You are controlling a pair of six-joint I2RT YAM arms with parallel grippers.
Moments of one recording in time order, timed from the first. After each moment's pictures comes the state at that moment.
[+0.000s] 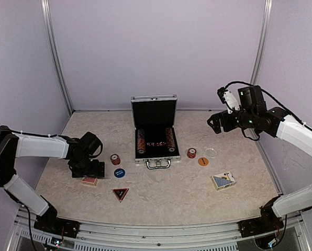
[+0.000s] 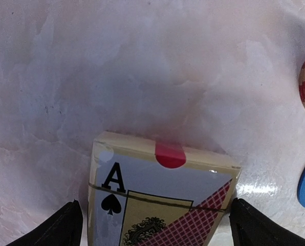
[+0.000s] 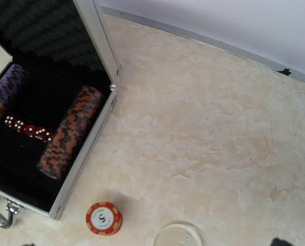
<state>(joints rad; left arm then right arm) -0.51 1.51 0.75 -0.58 -0.18 -0.60 0.49 1.24 1.11 -0.44 0.06 0.00</state>
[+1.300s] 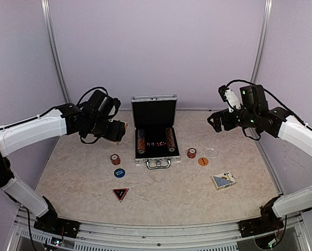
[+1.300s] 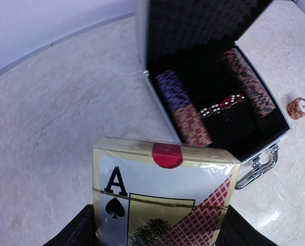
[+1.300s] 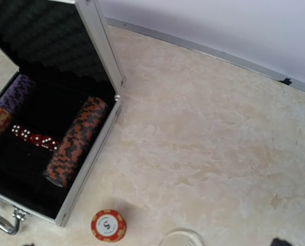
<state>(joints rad) -0.71 1.46 1.23 -0.61 -0.32 -0.32 0.49 1.23 1.11 -0.42 0.04 0.01</state>
